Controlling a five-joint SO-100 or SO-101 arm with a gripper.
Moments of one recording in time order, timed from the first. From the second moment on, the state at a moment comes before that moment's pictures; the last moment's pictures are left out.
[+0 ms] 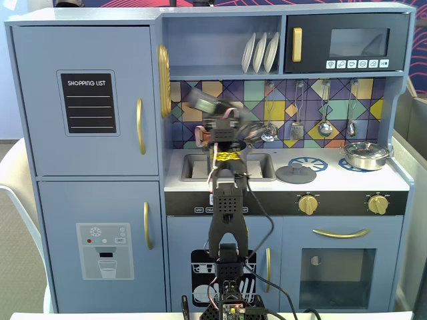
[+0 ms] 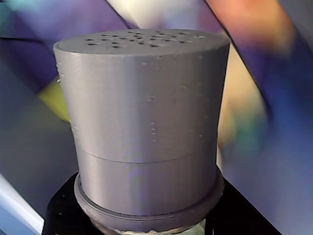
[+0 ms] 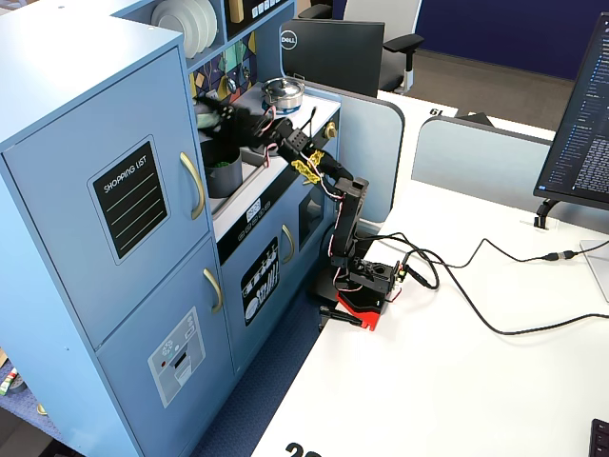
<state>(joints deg) 7.4 101.2 64.3 40.9 24.5</state>
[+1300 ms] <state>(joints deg) 51.6 98.2 92.5 -0.5 -86.0</state>
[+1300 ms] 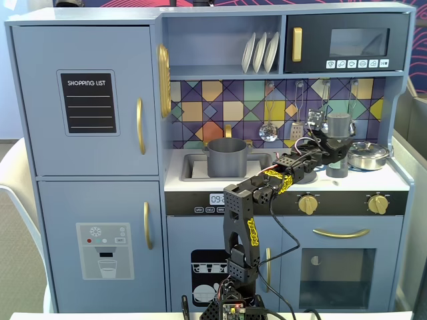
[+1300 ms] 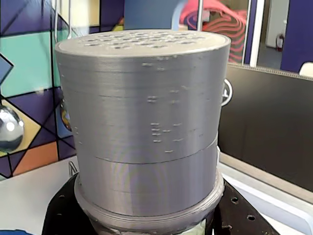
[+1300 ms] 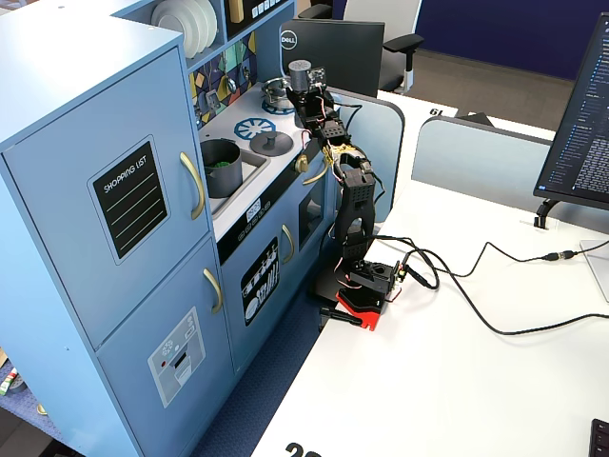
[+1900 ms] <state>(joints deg) 51.6 96.4 98.7 -6.9 -82.9</state>
